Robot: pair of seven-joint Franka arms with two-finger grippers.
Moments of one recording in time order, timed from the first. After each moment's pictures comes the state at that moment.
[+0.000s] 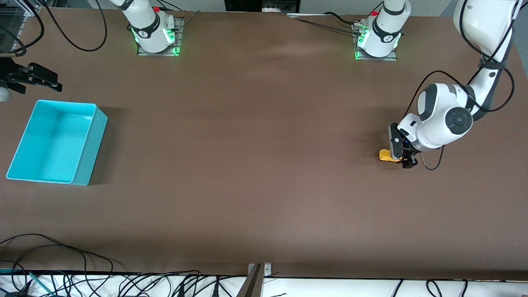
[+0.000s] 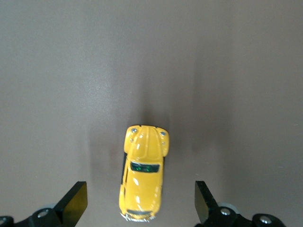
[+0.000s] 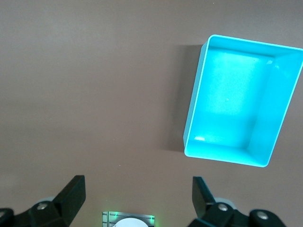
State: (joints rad) left arm 0.16 0.39 -0.17 -2.12 0.13 2.45 1.46; right arm 0.07 0.00 -0.14 -1.60 -0.01 1.48 -0.14
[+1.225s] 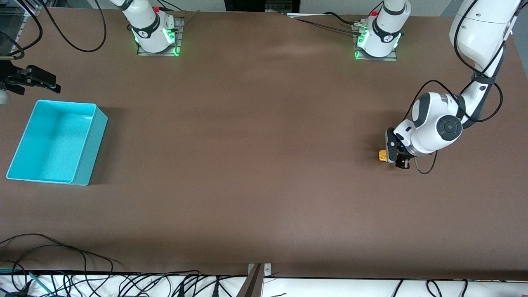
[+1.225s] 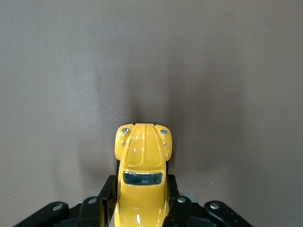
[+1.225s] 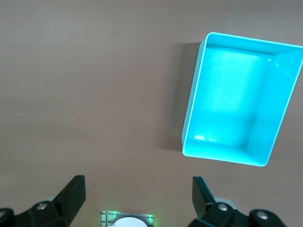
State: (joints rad) left arm 0.18 0.47 -0.17 -2.12 0.16 2.51 1.48; right arm 0.07 0.01 -0.15 -1.60 -0.01 1.49 -0.15
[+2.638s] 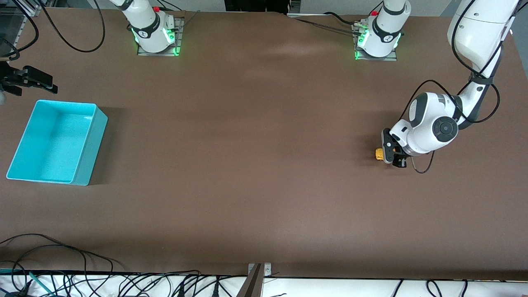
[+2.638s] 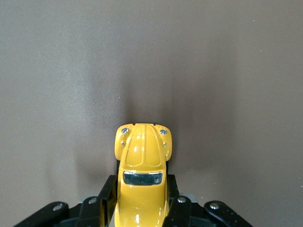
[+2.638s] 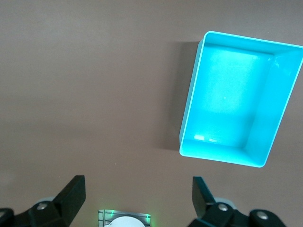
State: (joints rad) left arm 0.18 0.47 -0.19 -2.11 0.16 2.47 1.41; right arm 0.07 0.02 -0.17 -1.60 0.00 1.49 -0.18
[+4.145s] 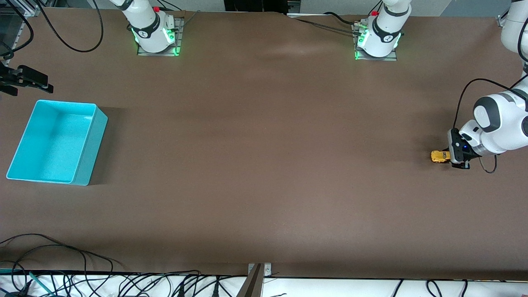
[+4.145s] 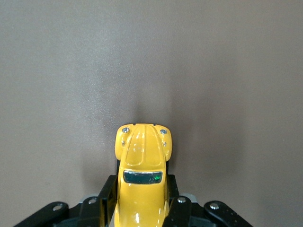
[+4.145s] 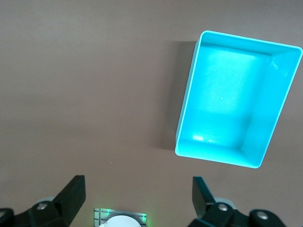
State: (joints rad) left arm 0.56 0.55 -0.19 -1.97 0.16 2.45 1.85; right arm 0.07 0.02 -0.19 -1.60 0.00 1.49 -0.22
